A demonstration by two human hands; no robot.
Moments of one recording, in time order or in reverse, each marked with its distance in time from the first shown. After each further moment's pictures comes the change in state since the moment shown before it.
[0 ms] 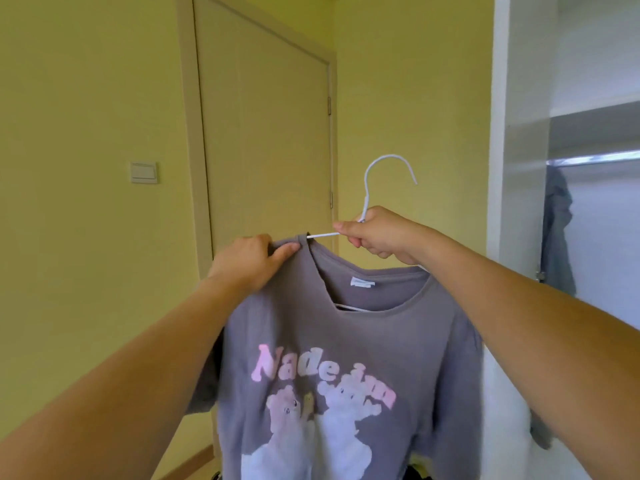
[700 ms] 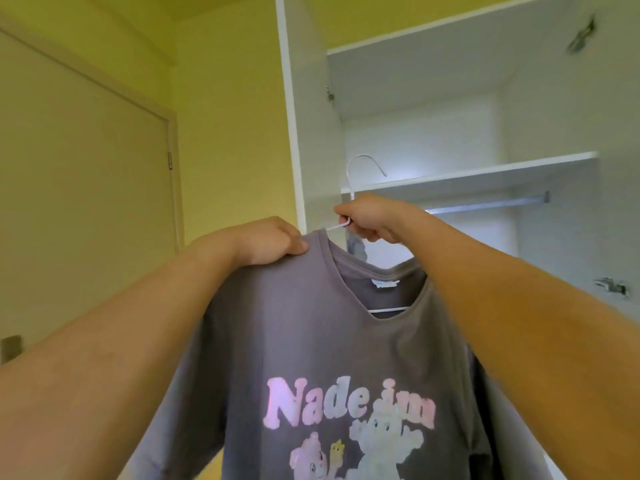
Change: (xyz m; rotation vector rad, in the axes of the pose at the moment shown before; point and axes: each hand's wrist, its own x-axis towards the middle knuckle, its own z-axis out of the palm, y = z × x) left_hand 0.003 0.228 -0.136 -0.657 -0.544 0.566; right_hand -0.166 -0.071 -0.183 -0.190 0.473 0.371
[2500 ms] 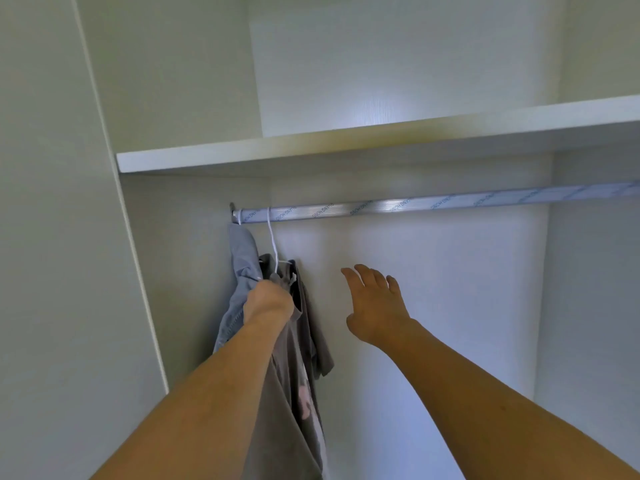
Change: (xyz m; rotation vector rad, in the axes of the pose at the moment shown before) left_hand 0.656 -0.021 0.331 -0.090 0.163 -0.614; right_hand 0.463 0.461 -0.130 -0.813 0.062 0.068
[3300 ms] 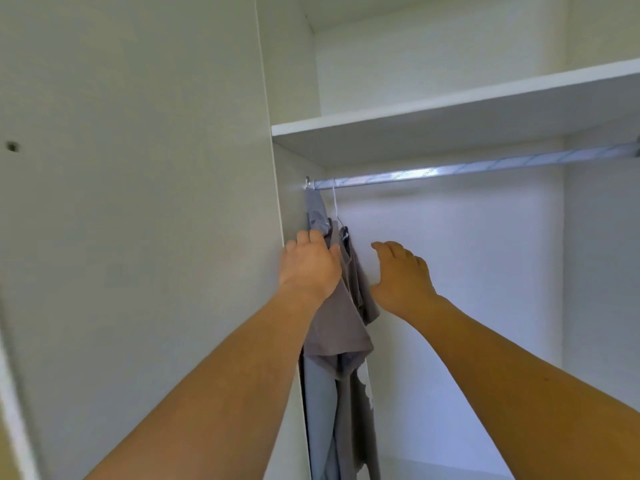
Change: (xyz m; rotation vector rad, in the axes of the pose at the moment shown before) left_hand -0.202 -0.118 -0.083 0.333 0.290 0.510; right_hand -0.204 -0.102 -0.014 0.179 0.204 -0.011
